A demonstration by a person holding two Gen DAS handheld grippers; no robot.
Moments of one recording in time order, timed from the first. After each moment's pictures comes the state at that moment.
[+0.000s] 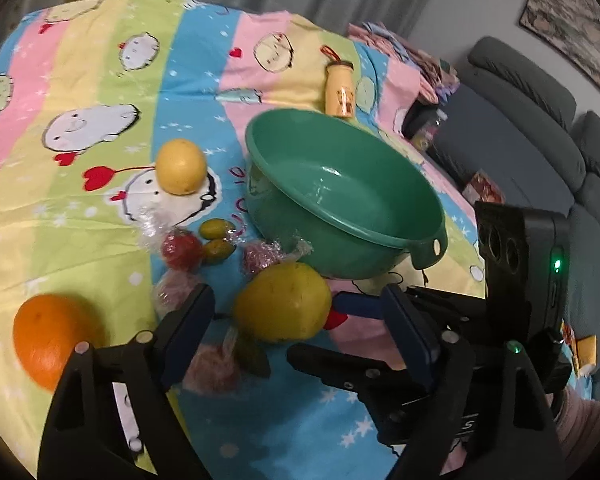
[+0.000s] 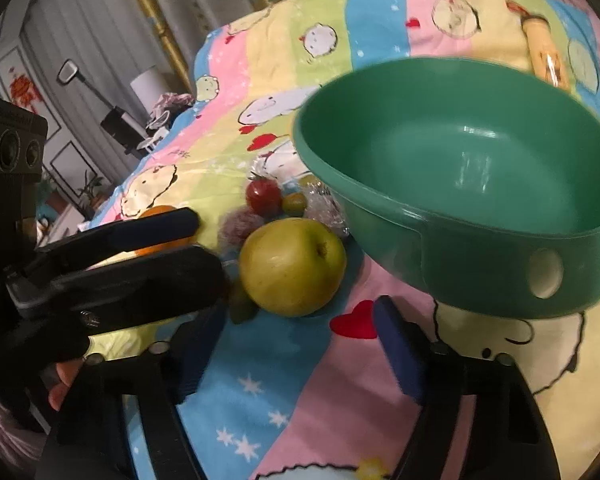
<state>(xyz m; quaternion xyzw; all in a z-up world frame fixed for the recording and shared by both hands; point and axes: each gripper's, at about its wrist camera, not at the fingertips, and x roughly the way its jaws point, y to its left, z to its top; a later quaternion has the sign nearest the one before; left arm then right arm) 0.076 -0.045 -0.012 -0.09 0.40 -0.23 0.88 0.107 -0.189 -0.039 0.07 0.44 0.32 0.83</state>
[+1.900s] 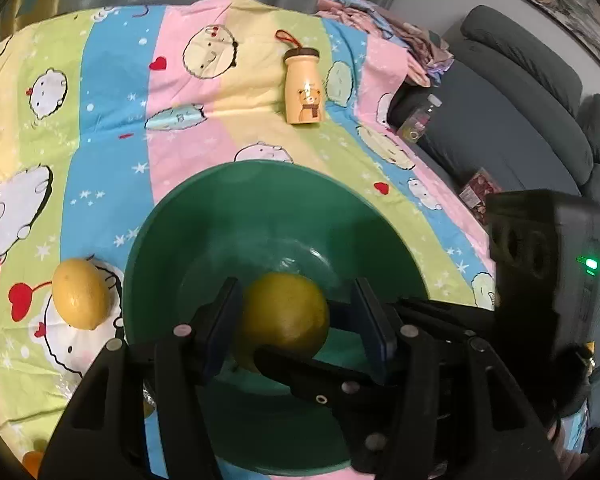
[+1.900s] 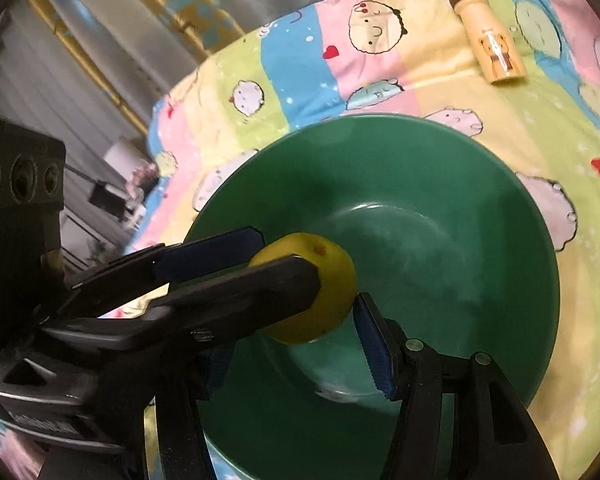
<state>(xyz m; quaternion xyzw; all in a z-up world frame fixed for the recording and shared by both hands) 0.190 -0.137 0.024 -0.05 0.43 -0.26 0.86 0.197 -0.252 -0.002 0.14 0.45 0.27 0.84</state>
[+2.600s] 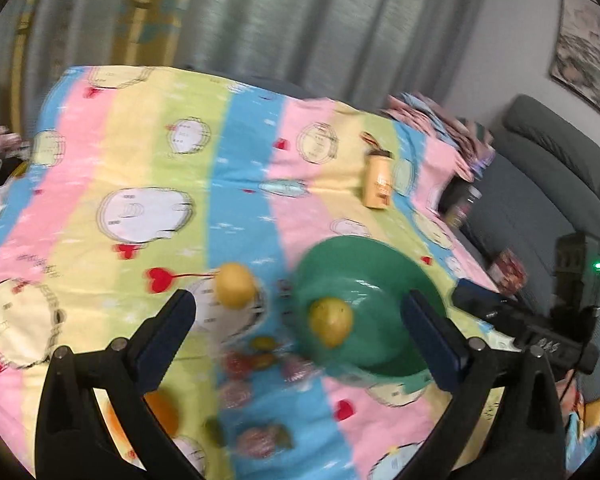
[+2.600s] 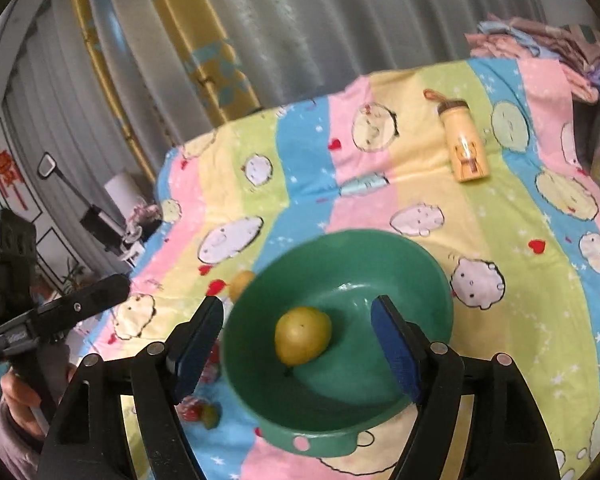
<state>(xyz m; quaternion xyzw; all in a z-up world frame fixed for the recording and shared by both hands) 0.093 -0.008 0.087 -0.12 0.31 -0.12 0.93 0.145 -0.275 0.073 0.12 0.33 0.25 0.90</state>
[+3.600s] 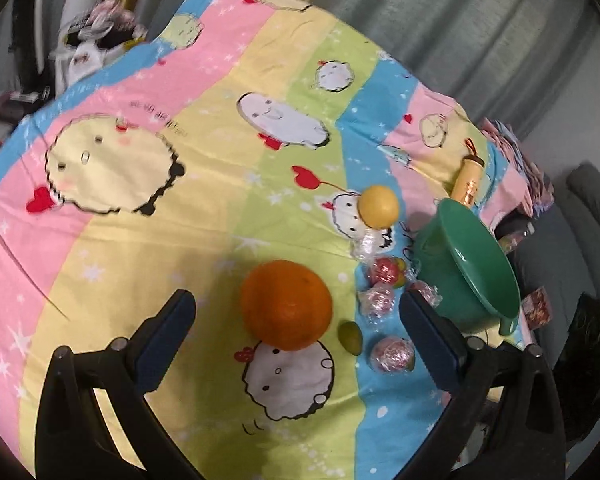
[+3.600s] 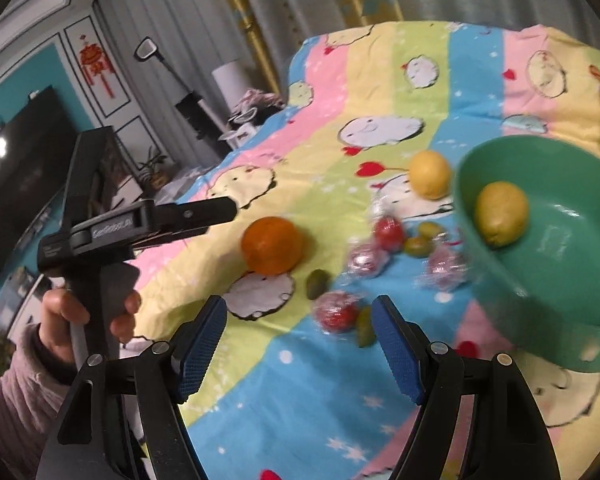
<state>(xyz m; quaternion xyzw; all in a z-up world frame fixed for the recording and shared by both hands) 0.035 0.104 -0.010 -0.25 0.38 -0.02 0.89 0.070 -0.134 0.010 0.01 0.39 0.45 0.81</state>
